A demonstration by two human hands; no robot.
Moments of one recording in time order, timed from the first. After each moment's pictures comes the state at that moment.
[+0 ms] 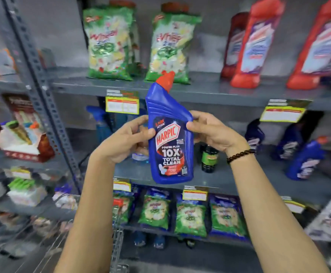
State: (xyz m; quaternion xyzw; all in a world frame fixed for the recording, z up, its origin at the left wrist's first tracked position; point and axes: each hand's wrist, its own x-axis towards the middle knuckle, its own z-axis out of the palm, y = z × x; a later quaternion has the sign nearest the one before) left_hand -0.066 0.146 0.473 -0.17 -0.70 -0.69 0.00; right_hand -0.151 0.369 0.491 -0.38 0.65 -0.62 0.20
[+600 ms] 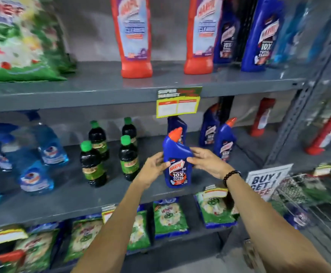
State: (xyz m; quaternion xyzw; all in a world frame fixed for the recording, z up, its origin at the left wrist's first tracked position) left_hand -0.275 0.435 0.319 -0.10 -0.72 -0.68 -0.10; right_hand -0.287 0.642 0.333 -0.07 0.75 -0.65 0.13
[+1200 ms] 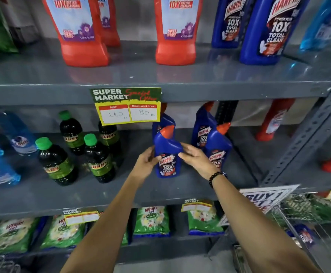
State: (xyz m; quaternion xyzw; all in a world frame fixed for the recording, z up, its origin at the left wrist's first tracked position) left_hand -0.361 0.510 0.277 -0.02 -0.74 -0.67 0.01; right_hand -0.385 0.700 0.292 -0.08 0.73 -0.67 0.14
